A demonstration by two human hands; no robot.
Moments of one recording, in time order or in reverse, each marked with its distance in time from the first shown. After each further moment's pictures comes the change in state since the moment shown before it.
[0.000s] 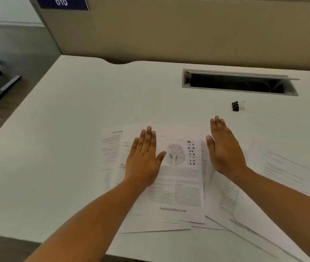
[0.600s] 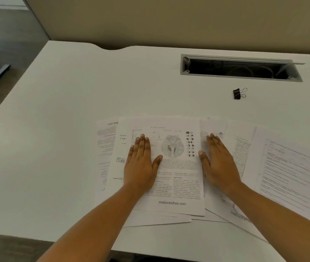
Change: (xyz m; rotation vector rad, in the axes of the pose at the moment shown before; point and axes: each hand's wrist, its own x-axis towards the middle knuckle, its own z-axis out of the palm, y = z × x) left_hand -0.018 -0.002 0.032 -0.186 -0.055 -0.127; right_hand -0.048 -0.001 0.036 0.085 -0.142 0.159
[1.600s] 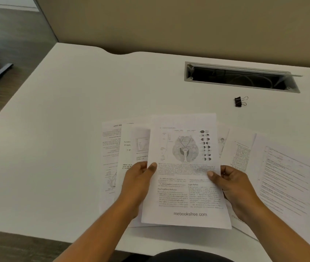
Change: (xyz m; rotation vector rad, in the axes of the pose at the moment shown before) left_hand -0.054 0.018 -0.066 -1.107 -0.134 -0.589; right_hand -0.052 -0.030 -0.044 1.051 -0.118 0.521
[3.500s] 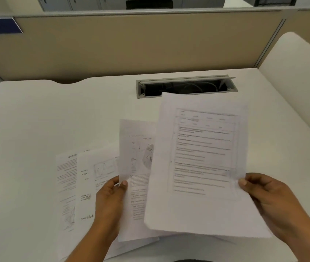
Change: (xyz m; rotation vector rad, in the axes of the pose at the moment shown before) left_hand -0.009 0.016 0.054 -0.109 -0.005 0.088; right_hand -0.059 -0.023 -0.144 0.205 0.275 -0.036
